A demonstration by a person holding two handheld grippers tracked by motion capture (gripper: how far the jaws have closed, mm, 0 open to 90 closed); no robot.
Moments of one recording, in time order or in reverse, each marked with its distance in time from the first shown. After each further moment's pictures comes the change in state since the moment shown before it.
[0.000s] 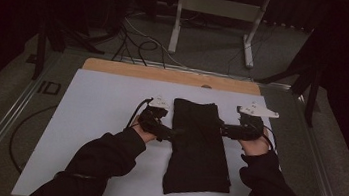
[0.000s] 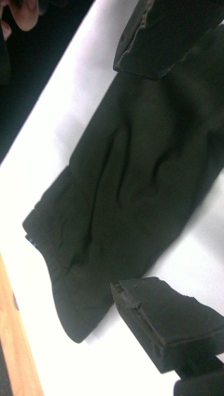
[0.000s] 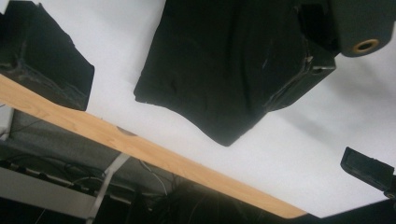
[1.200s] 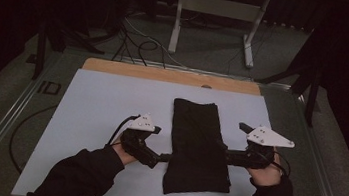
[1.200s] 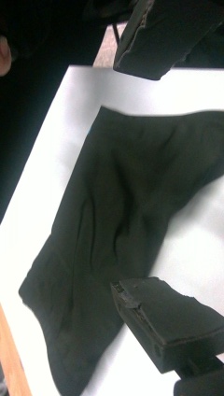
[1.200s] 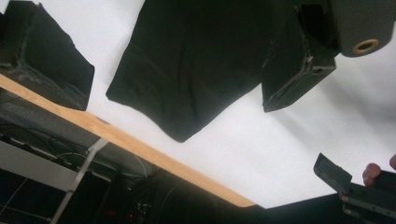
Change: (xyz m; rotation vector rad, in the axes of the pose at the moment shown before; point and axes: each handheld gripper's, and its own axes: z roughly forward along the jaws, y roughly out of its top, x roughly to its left) left arm -0.040 -0.030 -0.064 -0.026 -0.147 0.130; right arm 0.048 -0.005 -0.079 -0.070 0.072 -0.100
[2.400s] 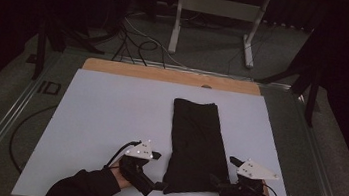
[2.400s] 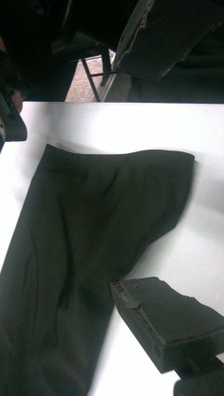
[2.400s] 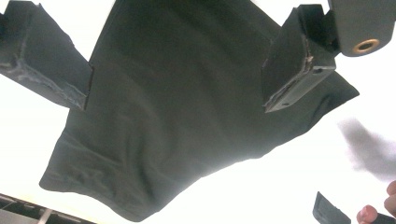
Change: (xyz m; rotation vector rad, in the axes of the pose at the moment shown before) left arm -0.030 -0.056 0.014 0.048 -0.131 0.041; right arm 0.039 -0.089 -0.001 0.098 0.077 0.069
